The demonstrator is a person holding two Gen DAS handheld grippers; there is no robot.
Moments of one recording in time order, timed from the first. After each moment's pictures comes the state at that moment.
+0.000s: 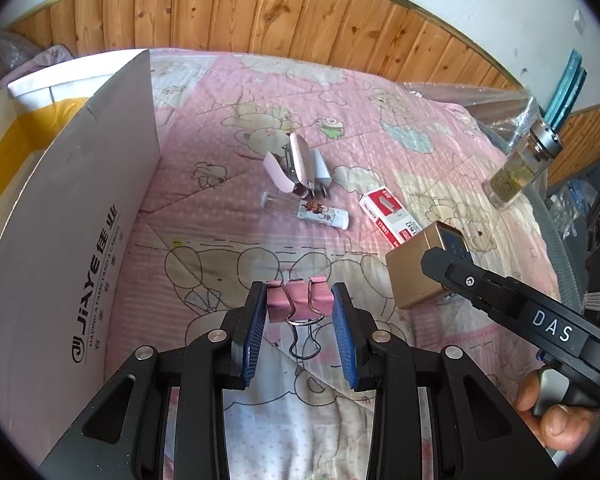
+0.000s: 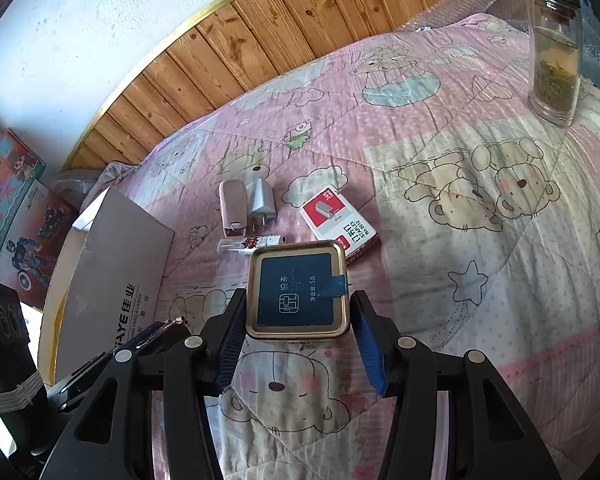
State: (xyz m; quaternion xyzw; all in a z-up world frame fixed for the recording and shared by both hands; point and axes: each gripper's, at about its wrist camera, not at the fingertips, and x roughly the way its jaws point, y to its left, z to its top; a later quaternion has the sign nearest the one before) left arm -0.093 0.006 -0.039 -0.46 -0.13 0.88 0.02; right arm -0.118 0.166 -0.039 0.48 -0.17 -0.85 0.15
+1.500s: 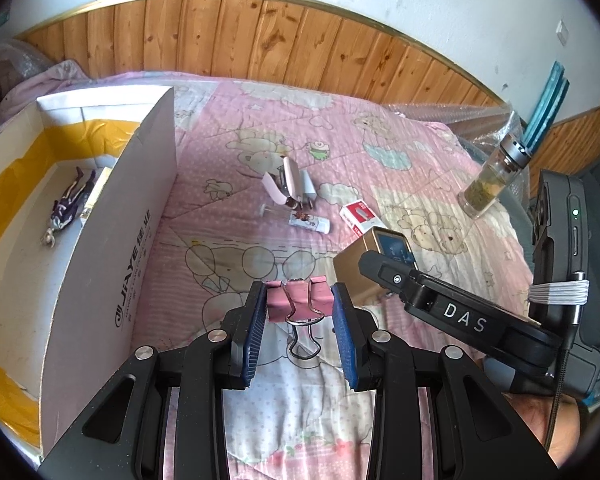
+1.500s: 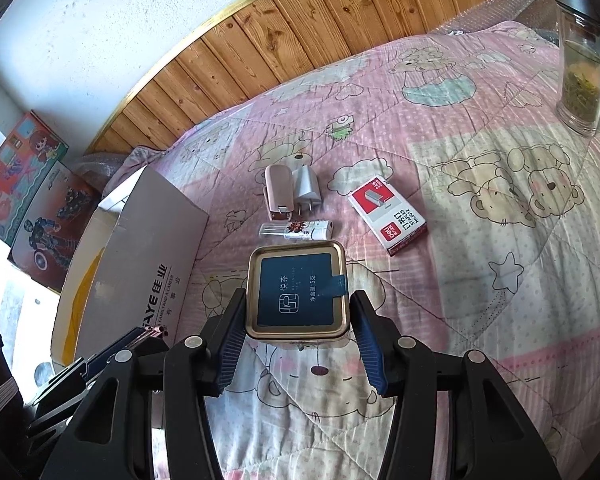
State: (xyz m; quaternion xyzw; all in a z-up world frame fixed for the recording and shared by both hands) left arm -0.048 0.000 0.002 -0.43 -0.13 0.89 0.02; right arm -0.106 0.141 -0.029 0.47 -0.15 -0.85 0.19
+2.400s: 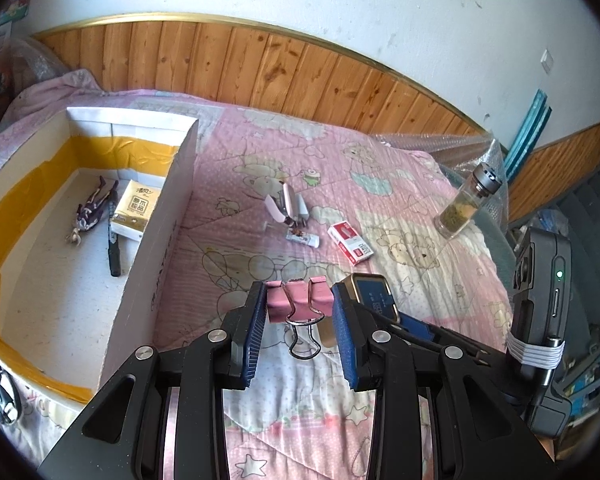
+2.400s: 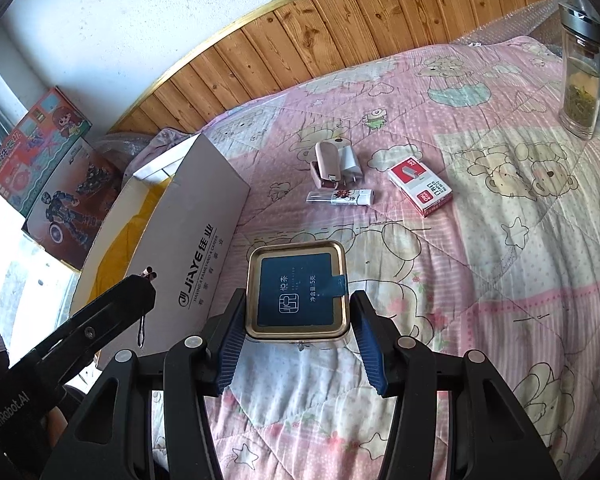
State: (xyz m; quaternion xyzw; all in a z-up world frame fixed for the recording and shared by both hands) left arm -0.003 -0.023 0.041 -0.39 -0.16 0.91 0.04; right arm -0.049 0.121 -0.004 0.47 -0.13 -0.85 0.22
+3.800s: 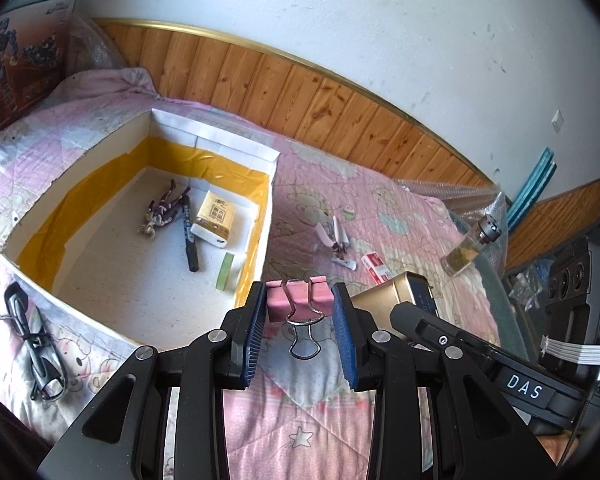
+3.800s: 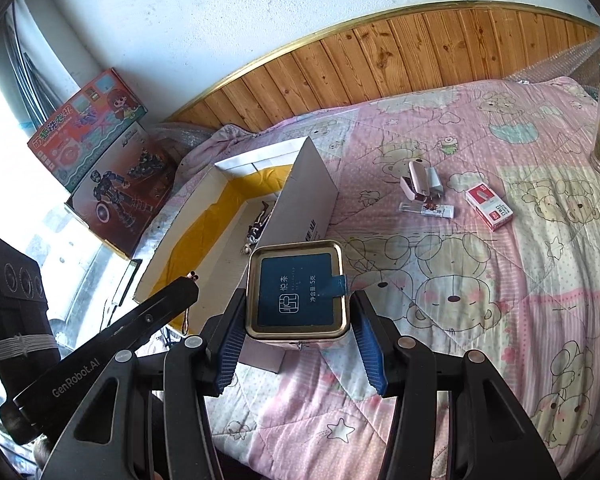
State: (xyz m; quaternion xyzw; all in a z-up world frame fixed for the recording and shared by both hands) left arm 0.066 -0.110 0.066 -0.34 -0.22 0.91 0.00; right arm 0.010 0.061 0.062 0.43 -0.11 -0.85 0.28
